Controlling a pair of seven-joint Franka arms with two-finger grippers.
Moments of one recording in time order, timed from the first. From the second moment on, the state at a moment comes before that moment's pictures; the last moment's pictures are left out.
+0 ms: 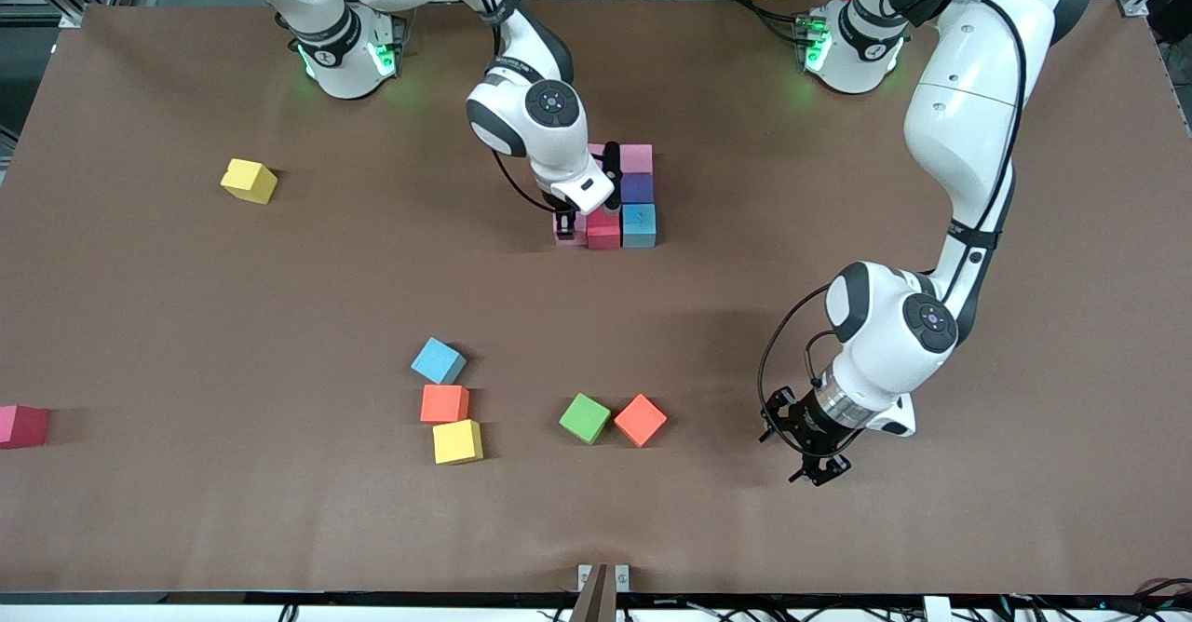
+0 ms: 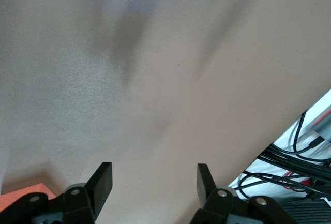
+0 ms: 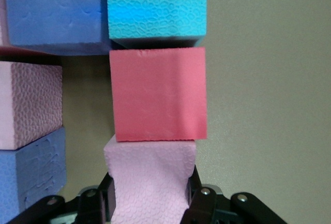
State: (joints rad) left arm -0.17 0.85 -0.16 -1.39 -0.15 2.68 -2.22; right arm 0.68 0.49 0.21 -2.00 -0.16 2.47 -0.58
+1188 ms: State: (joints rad) left arm -0.17 0.85 -0.16 -1.39 -0.15 2.68 -2.22; right arm 0.68 0.51 0.20 -2.00 -0.16 2.49 -0.58
